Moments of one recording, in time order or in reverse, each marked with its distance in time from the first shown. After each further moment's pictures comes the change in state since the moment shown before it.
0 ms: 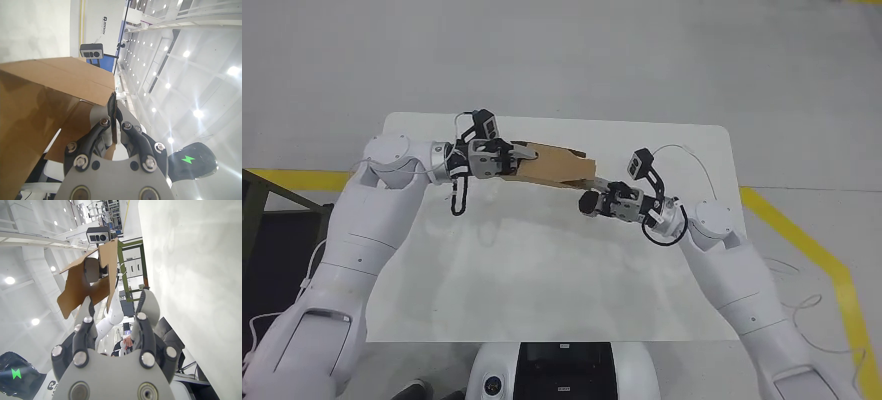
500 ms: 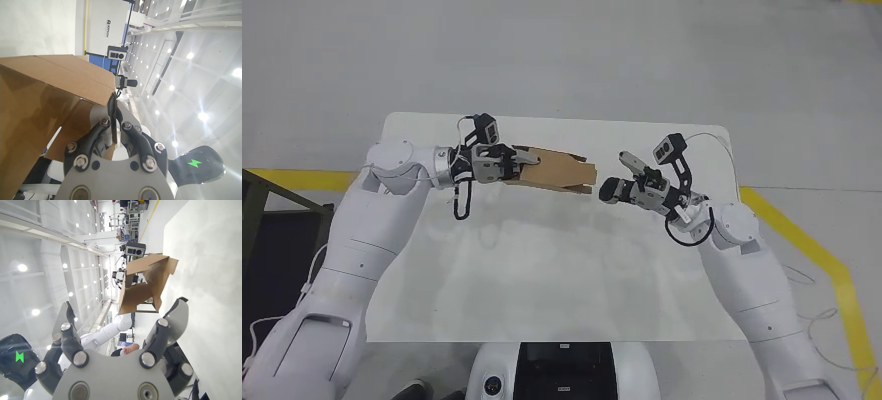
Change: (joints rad) left arm 0.033 0.003 -0.001 -0.041 0.030 -0.008 0.033; right arm -0.065 0.018 0.114 -0.113 0.063 -0.125 -0.029
